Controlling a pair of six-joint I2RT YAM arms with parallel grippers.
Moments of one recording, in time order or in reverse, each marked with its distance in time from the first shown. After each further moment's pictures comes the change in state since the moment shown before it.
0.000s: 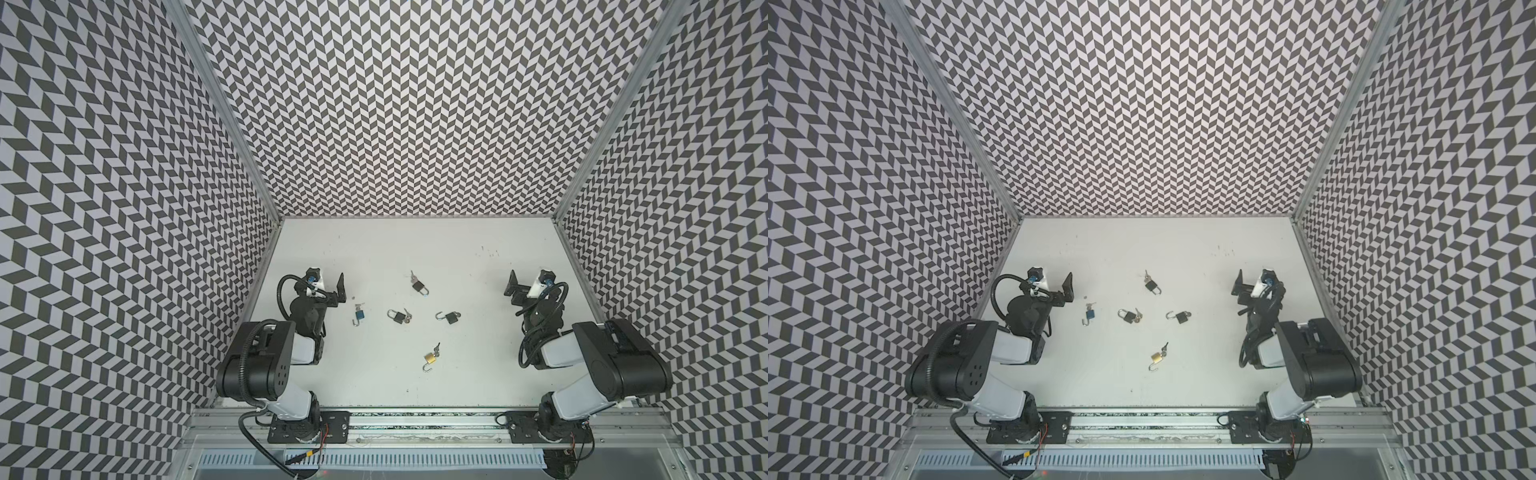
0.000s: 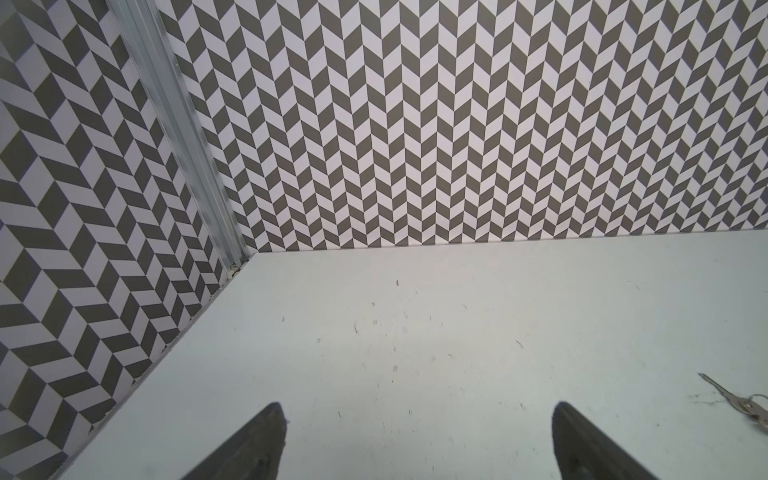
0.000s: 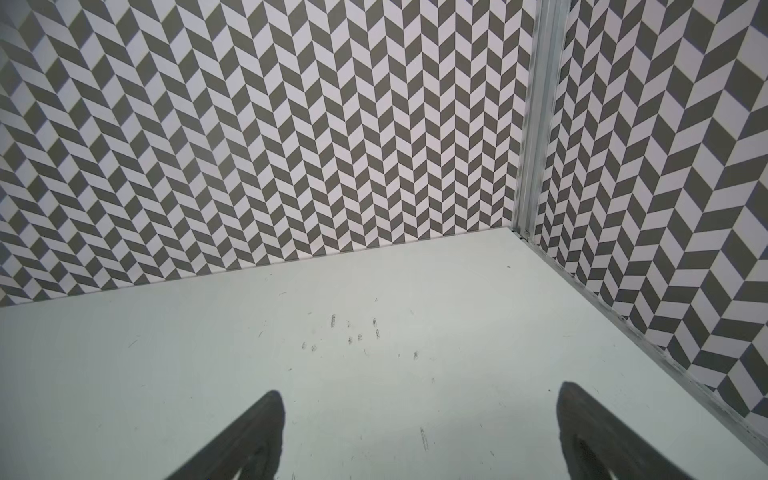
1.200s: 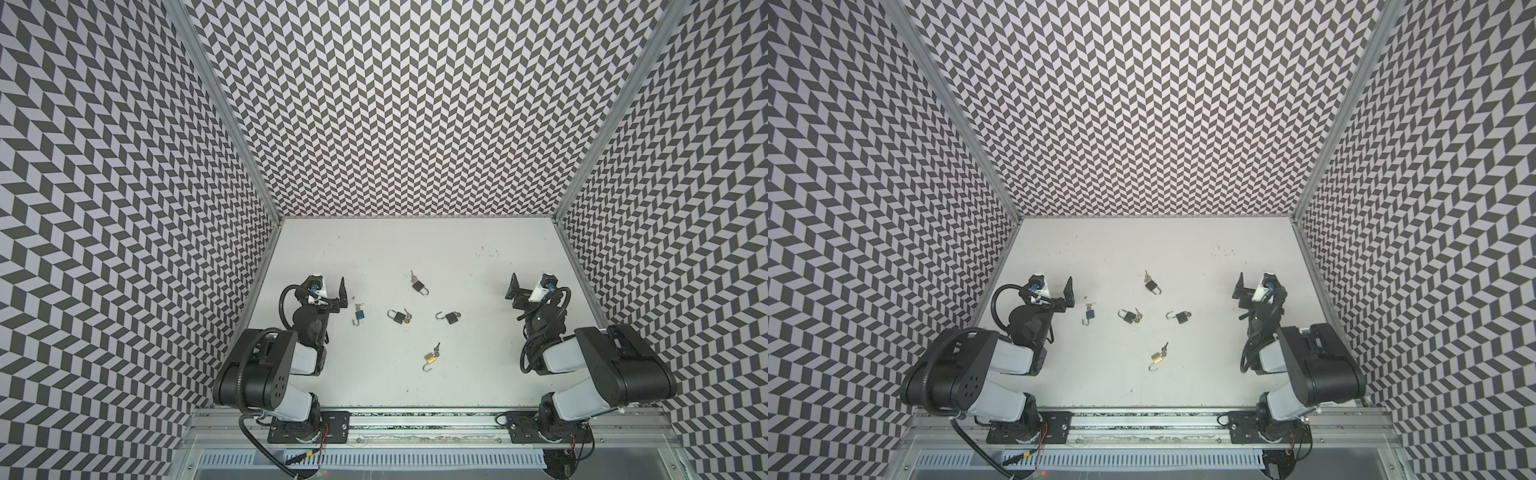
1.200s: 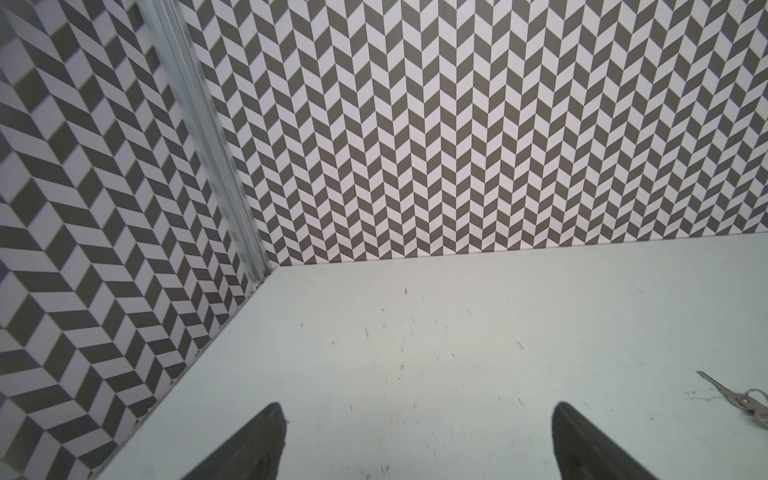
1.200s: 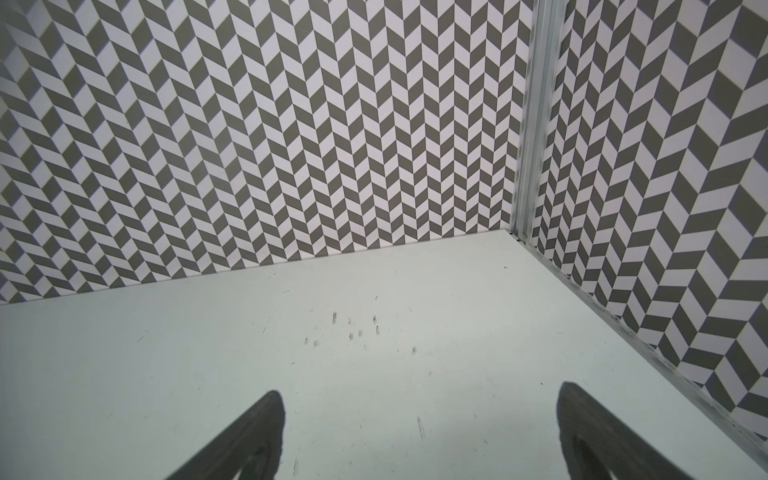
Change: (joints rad) left arm -0.111 -0.098 -0.105 0.077 -0.164 0.051; right arm 0.001 -0.076 -0.050 0.008 -0.024 -0.012
